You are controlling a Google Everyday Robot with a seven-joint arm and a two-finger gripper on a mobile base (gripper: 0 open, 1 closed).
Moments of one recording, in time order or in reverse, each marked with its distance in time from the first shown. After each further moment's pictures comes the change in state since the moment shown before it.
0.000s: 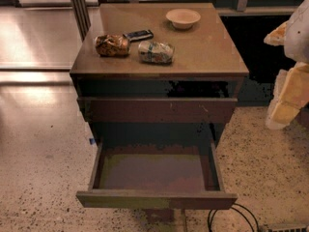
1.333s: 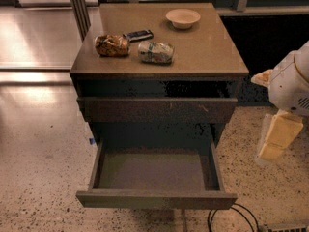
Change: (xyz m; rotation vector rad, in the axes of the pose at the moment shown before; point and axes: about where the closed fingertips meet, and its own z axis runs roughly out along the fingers) arm 0.016 0.038 0.071 -0.071 -0.039 -0.014
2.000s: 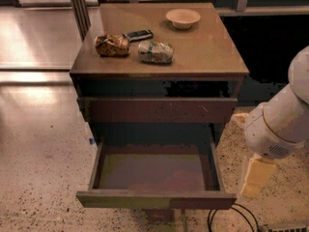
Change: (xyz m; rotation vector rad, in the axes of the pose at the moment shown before) arm 0.011 0.051 0.082 -0.080 -0.002 -0.037
